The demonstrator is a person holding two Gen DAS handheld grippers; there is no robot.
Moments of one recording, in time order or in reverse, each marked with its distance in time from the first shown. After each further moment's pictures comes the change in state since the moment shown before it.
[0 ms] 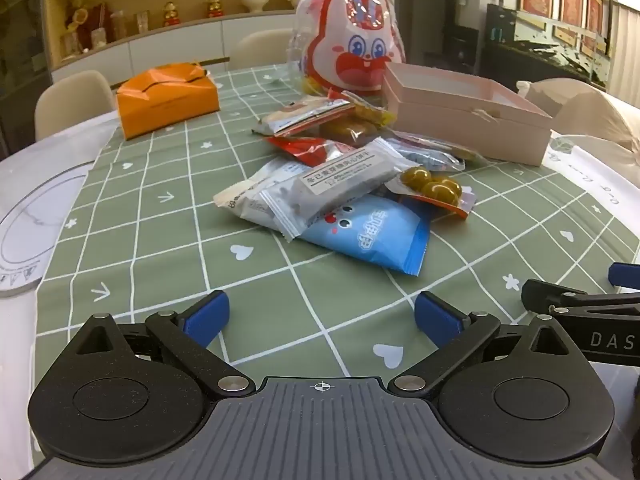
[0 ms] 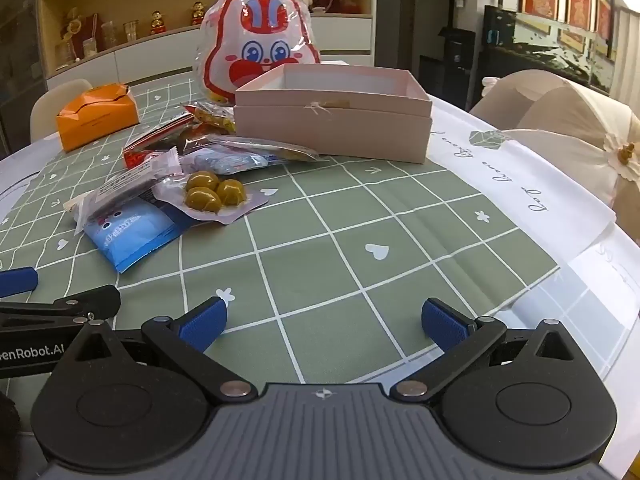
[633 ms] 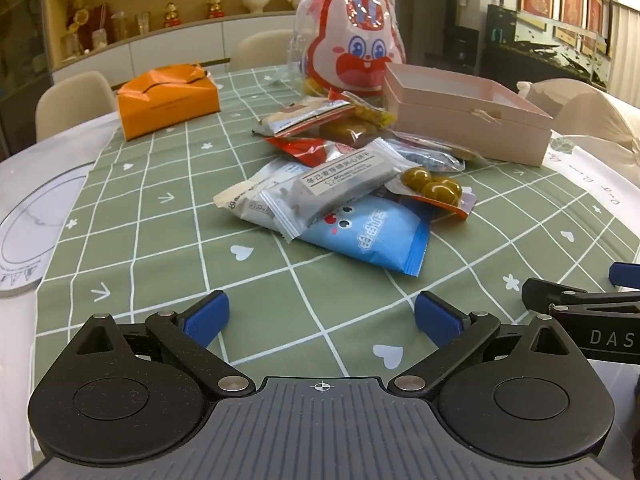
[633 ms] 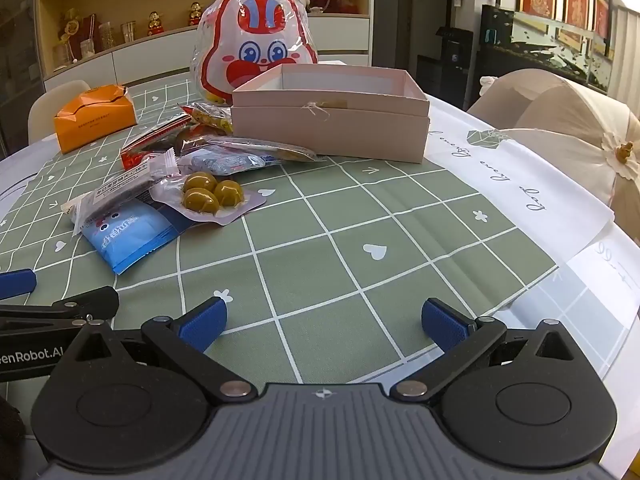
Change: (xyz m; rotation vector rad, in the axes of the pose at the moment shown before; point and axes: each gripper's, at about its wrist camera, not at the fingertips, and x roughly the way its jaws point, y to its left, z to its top) left arm 0.000 0.000 0.000 -0.005 -0.002 -0.001; right arm 0.000 -0.001 0.000 0.008 -0.004 -0.009
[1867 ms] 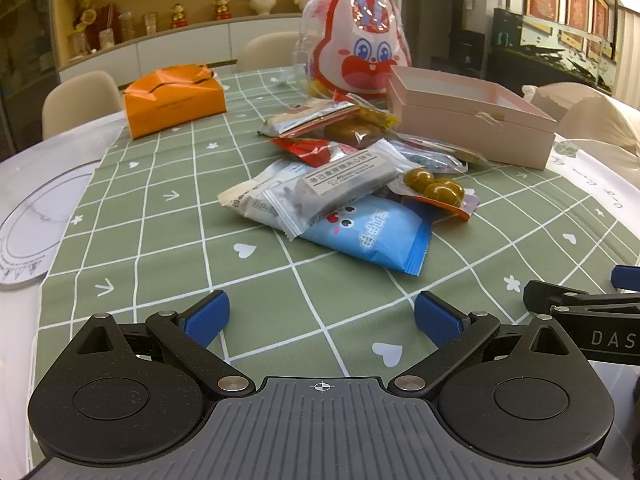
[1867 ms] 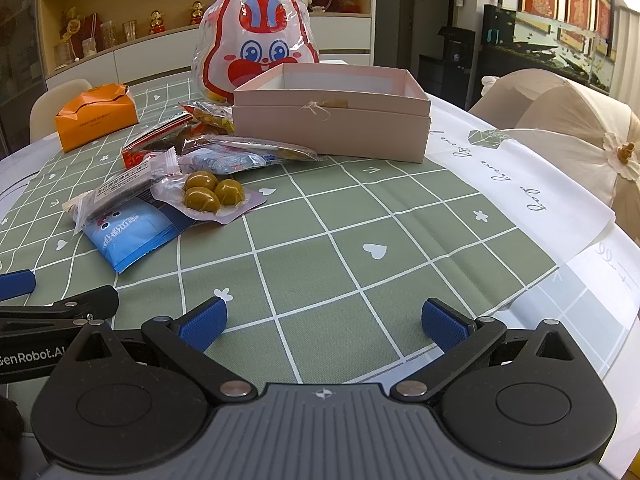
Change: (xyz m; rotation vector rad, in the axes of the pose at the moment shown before) left arm -0.004 0.001 0.000 -0.005 -0.004 0.013; right arm -0.001 -0.001 -0.001 0.003 -0.002 0.002
